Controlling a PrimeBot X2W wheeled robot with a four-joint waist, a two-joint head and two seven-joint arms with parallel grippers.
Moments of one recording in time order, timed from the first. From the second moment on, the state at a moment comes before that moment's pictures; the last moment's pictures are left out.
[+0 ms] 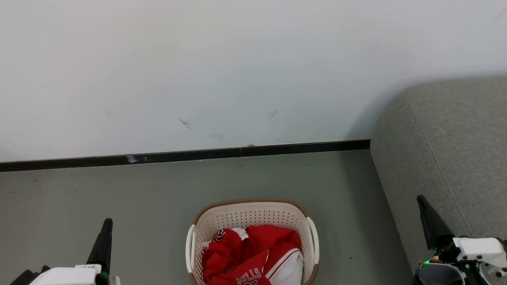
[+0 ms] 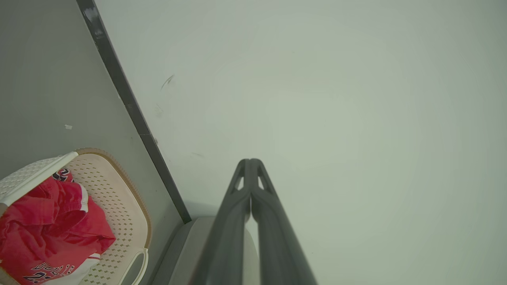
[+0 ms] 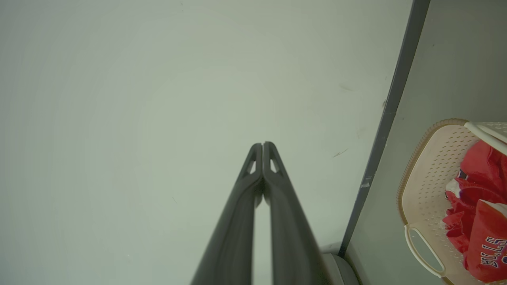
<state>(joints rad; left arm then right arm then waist) -0.06 0.04 0.07 0.27 -1.63 -0.13 0.10 -0.07 -0.04 -0.12 0.27 1.63 0.12 0.10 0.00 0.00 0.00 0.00</state>
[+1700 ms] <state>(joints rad) -0.01 0.01 0.06 0.32 -1.63 -0.13 0.10 -0.02 -0.02 -0.11 0.32 1.63 0.12 0.10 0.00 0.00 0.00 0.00</state>
